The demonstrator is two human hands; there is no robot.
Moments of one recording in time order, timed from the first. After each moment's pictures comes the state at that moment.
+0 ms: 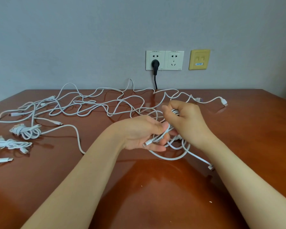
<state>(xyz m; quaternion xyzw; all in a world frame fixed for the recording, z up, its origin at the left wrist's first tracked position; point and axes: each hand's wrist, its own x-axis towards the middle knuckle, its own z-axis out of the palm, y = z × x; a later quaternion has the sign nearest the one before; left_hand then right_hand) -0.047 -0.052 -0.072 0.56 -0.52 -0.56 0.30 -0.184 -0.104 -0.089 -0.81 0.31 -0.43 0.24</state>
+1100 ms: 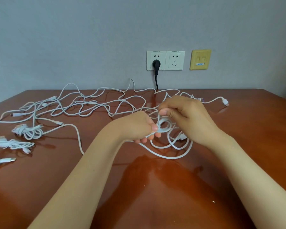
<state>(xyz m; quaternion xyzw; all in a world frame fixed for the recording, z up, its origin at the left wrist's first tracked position) -0.038 -0.046 -0.060 0.66 -0.64 -0.35 0.22 -0.188 -0.103 -0.073 -0.88 0.27 -0.39 0.11</state>
